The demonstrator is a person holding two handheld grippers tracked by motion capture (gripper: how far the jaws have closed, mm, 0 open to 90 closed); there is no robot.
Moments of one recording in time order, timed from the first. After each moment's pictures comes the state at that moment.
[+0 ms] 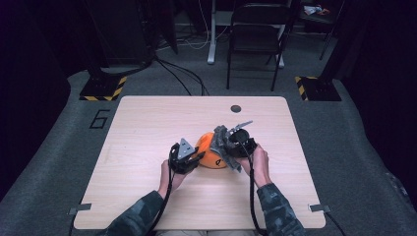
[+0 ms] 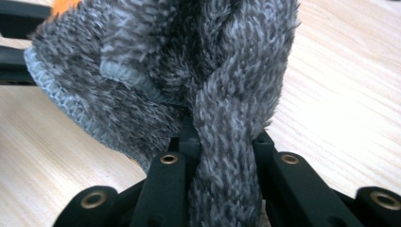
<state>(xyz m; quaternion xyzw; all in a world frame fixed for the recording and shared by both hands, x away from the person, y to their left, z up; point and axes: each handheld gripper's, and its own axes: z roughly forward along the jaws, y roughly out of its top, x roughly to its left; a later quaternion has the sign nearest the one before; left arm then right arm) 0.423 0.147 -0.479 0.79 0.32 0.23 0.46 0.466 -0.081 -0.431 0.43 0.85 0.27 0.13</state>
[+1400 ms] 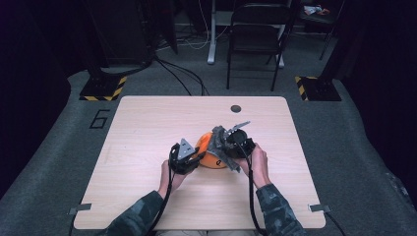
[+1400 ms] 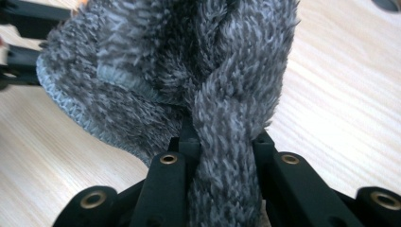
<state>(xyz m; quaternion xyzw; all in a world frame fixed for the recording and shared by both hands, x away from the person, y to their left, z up) 0.422 0.147 -0.479 0.79 0.32 0.23 0.46 0.459 -0.074 -0.426 0.43 0.85 0.27 0.14</state>
